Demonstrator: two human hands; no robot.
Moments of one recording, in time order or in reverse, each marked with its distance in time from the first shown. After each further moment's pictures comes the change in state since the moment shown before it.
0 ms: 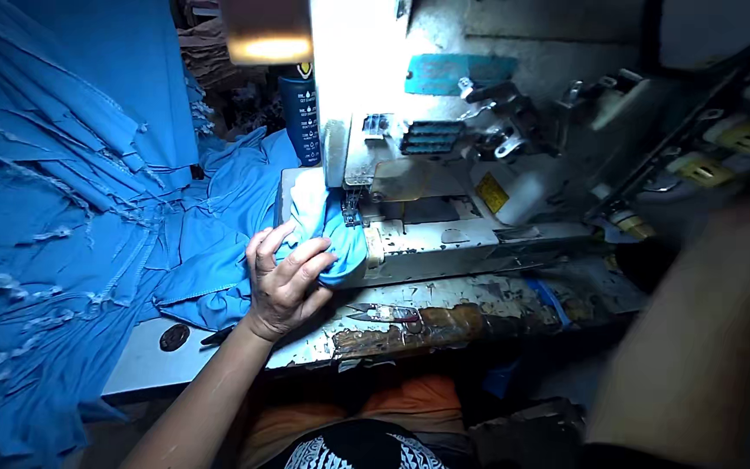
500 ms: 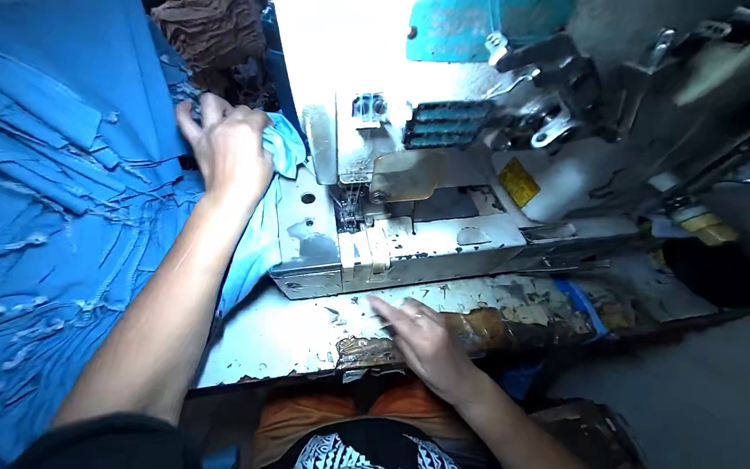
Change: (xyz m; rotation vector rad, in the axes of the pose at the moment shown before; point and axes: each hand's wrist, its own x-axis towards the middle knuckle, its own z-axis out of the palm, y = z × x) left_hand 0.129 -0.088 0.006 0.448 -0.435 -0.446; right_hand -0.269 0.027 0.058 -0.408 -1.071 -0.427
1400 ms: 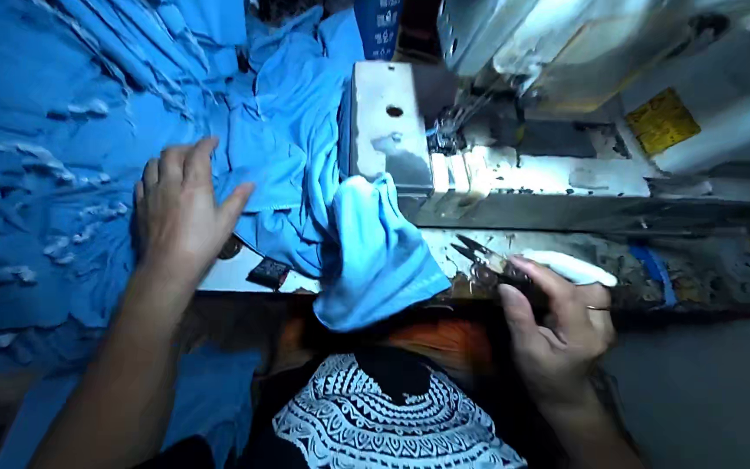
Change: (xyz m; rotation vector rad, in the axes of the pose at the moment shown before) left_hand -0.175 -0.081 -0.071 -0.080 -0.335 -0.277; right_hand -0.020 -0.032 -0.038 0.019 0.249 0.168
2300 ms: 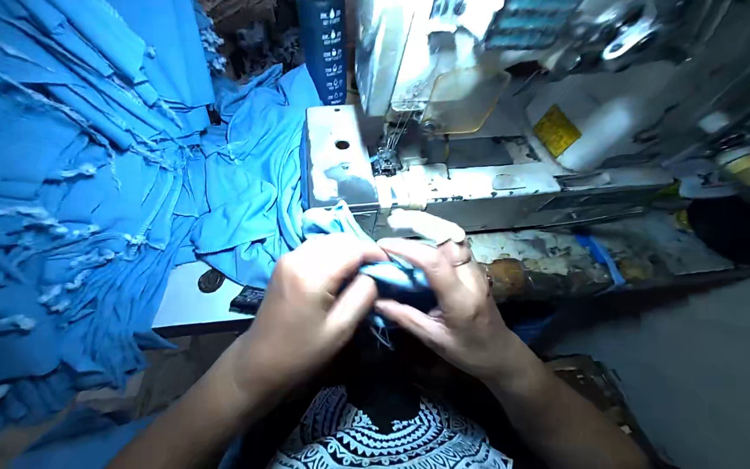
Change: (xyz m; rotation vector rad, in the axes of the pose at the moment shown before) left_hand -0.046 0.136 -0.003 -0.644 0.027 0.531; right_hand 0.050 -0.046 0.021 0.231 -0.182 -0.120
